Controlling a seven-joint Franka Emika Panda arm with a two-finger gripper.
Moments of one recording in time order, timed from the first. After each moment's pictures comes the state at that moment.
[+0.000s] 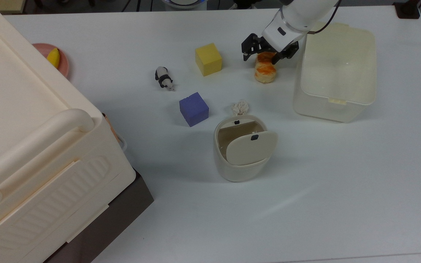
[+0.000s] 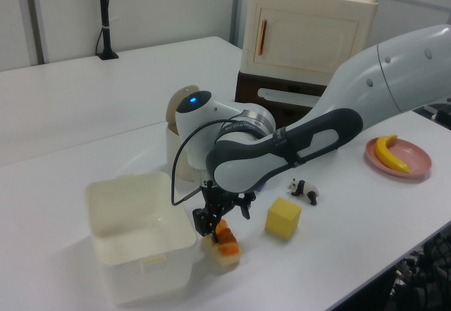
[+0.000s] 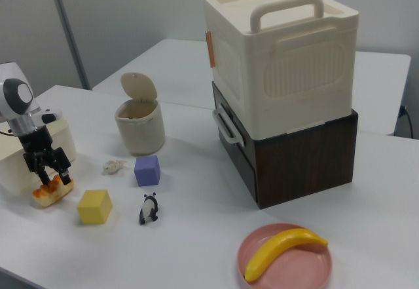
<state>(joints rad) 0.19 0.22 0.40 -2.02 -0.29 1.96 0.67</state>
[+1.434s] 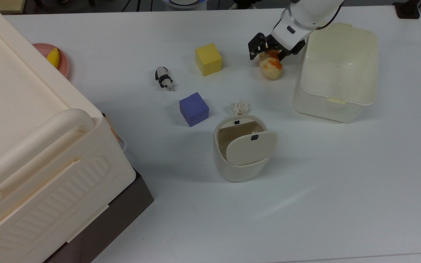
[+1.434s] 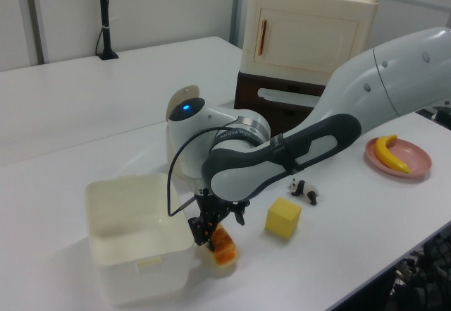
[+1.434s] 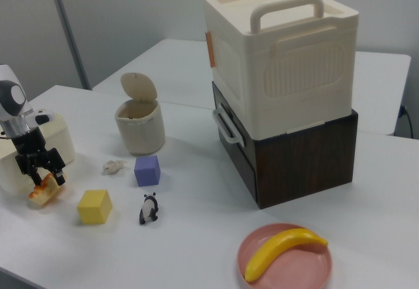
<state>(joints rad) 0.23 0.23 0.40 -2.02 -0.29 1.96 0.63</state>
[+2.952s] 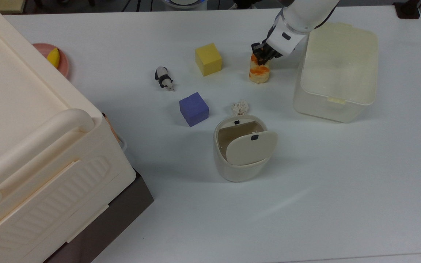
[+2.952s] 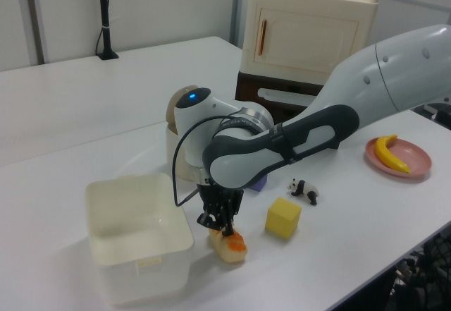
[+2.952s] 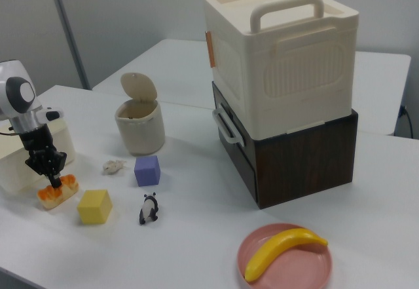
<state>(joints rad) 0.19 0.24 0.39 -2.00 -0.25 1.96 0.45</state>
